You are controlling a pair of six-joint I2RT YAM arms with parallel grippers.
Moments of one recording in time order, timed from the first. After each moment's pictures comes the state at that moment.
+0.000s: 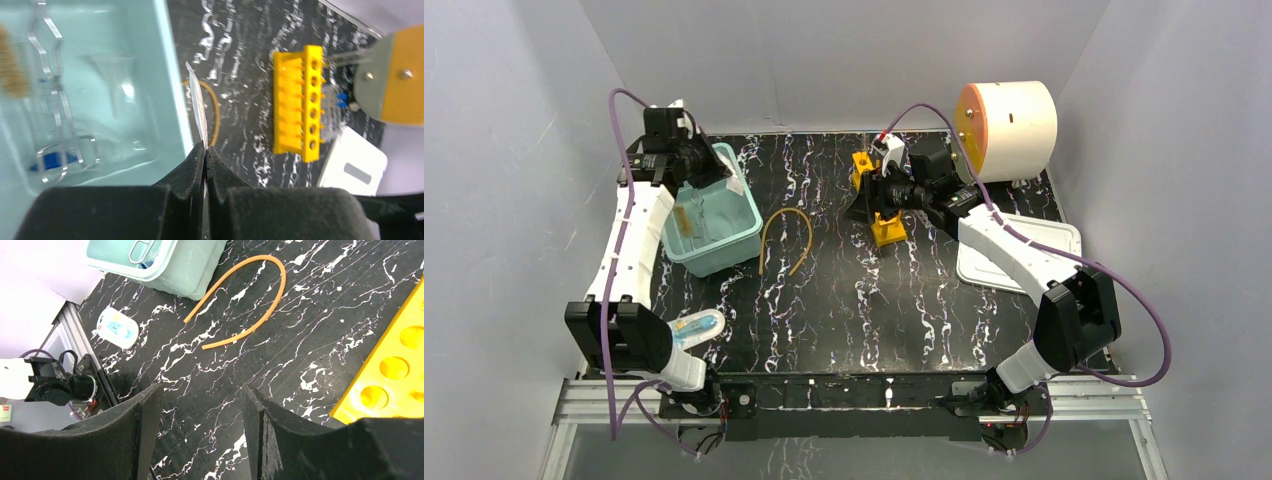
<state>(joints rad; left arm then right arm) -0.05 1.49 1.57 -0.78 0.18 -0.49 0.56 1.52 1.24 -0.21 -0.56 0.28</state>
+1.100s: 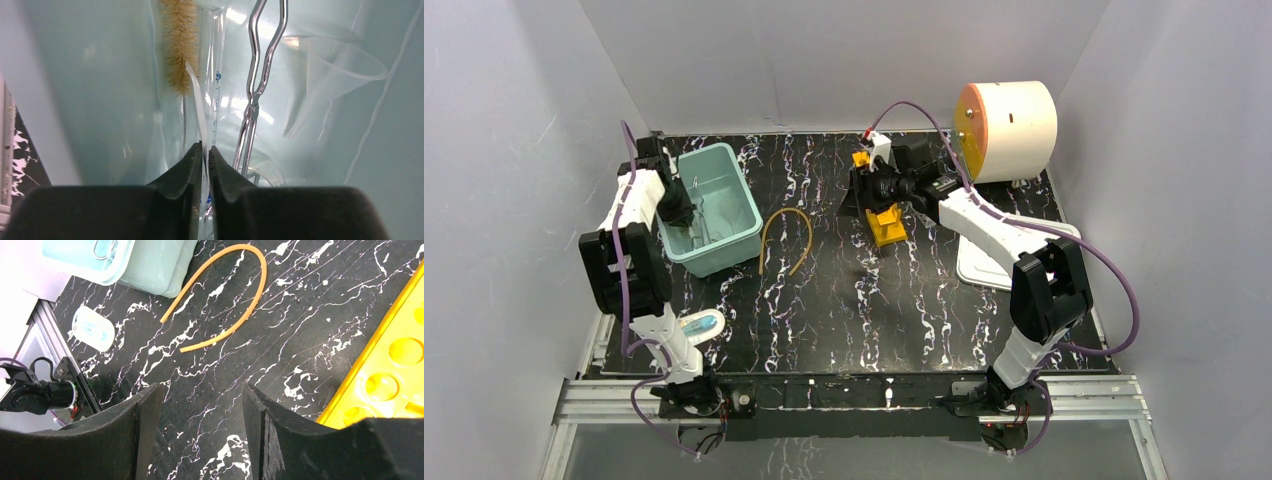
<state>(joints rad) 0.21 1.84 1.50 -0.84 -0.05 -0.21 0.56 1.70 1.37 -0.26 -0.53 0.25</state>
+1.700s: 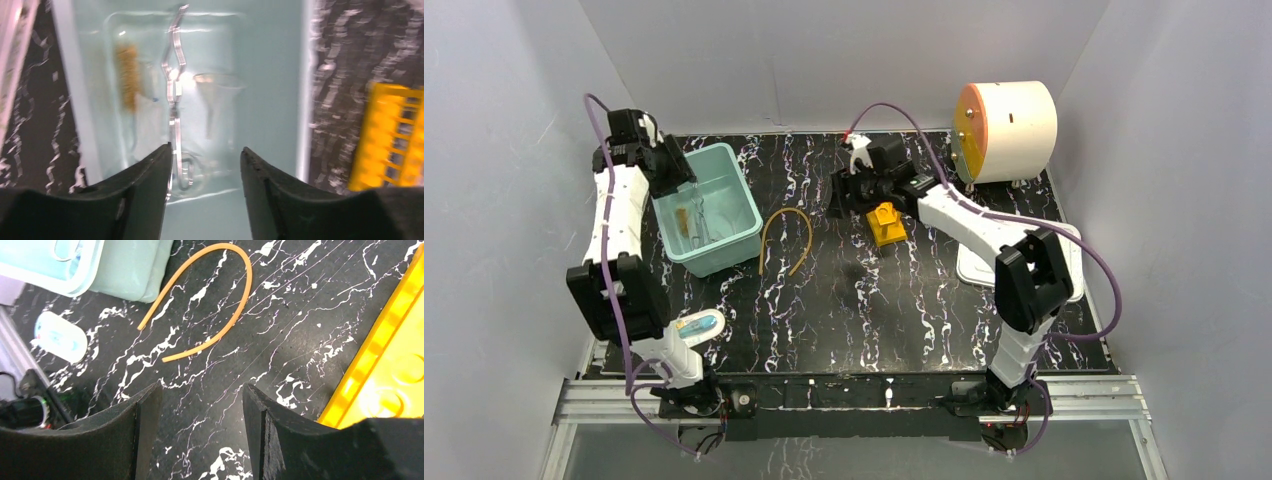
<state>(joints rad) 0.21 1.71 1.63 -0.85 0.08 -0.26 0.62 1.77 1.45 -0.31 -0.41 0.23</state>
